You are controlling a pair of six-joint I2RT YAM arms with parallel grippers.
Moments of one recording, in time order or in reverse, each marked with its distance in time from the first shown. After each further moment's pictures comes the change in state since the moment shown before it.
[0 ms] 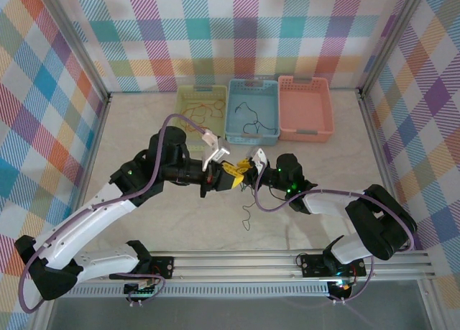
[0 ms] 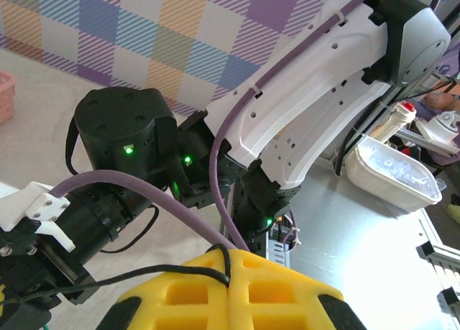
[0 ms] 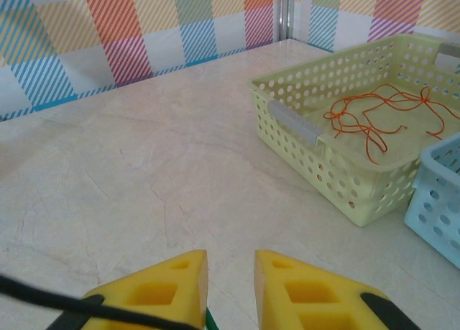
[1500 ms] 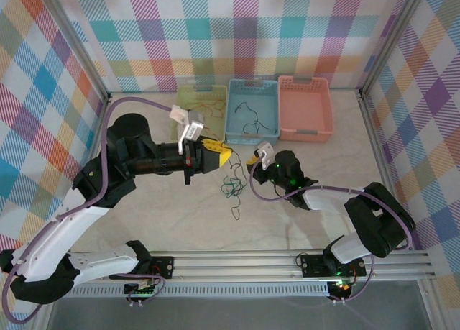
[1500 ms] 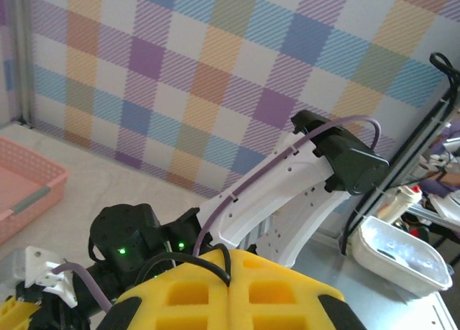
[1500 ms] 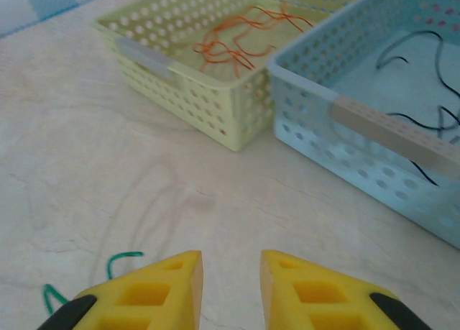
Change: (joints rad) left arm -0.006 -0.048 0.270 -0.066 -0.155 -0.126; right arm -0.037 0.021 0.036 -0.187 0.311 0.057
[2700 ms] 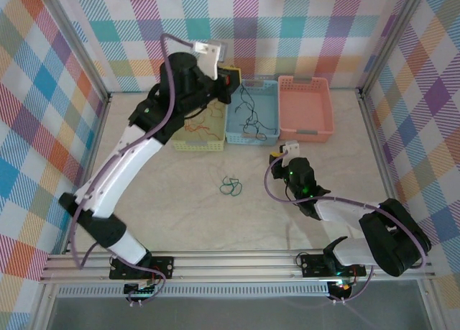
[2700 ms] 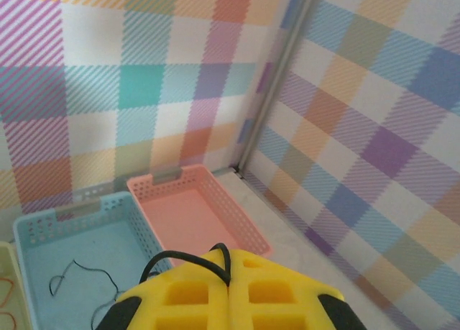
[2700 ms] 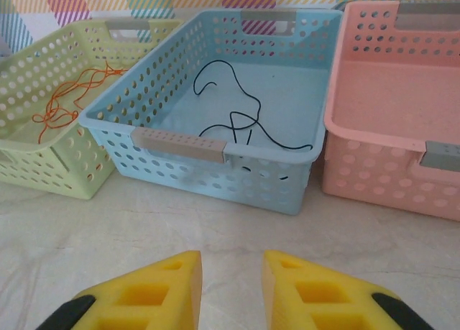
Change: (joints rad) left arm 0.174 0.594 0.521 0.033 -0.471 -0.026; right arm -0.044 -0.161 -0.140 0.078 0.365 0.157
